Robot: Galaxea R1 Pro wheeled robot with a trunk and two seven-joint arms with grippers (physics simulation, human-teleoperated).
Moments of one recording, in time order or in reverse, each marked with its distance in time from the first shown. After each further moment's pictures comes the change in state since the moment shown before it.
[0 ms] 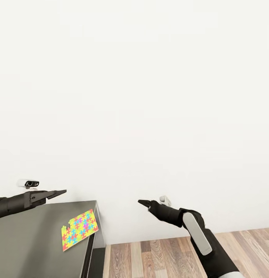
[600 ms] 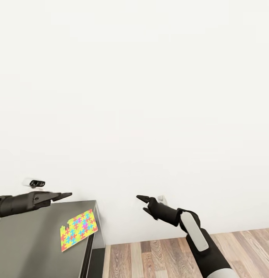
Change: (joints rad) left arm 0.031 -0.017 -0.026 -0.149 0.000 0.138 0.000; right arm -0.019 0.053 -0.055 0.080 -0.135 -0.003 0.005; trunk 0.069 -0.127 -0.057
